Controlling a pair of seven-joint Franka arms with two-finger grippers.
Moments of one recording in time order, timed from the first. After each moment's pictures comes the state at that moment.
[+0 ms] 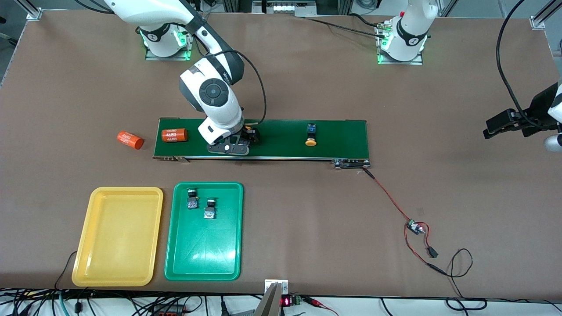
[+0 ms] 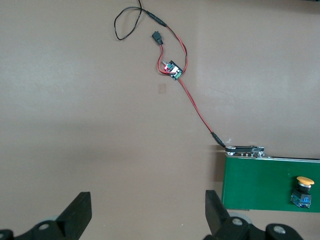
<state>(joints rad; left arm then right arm) 0.03 0.16 -0.01 -1.41 -0.03 1.59 -0.06 0.31 0.48 0.35 -1.86 -0.17 2.28 0.82</state>
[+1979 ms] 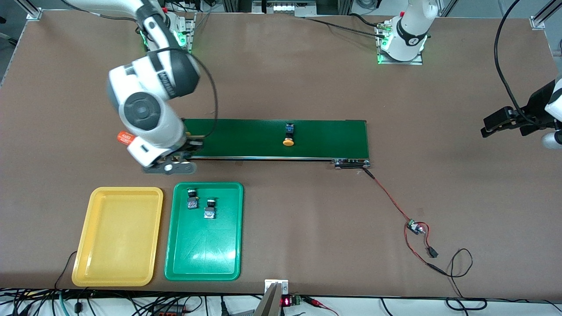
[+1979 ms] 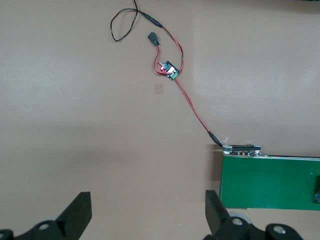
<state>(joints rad) 0.02 0.15 -0.02 -1.42 -0.03 1.58 -0.07 0.20 0.43 0.19 -1.51 -0.16 1.75 0.39</state>
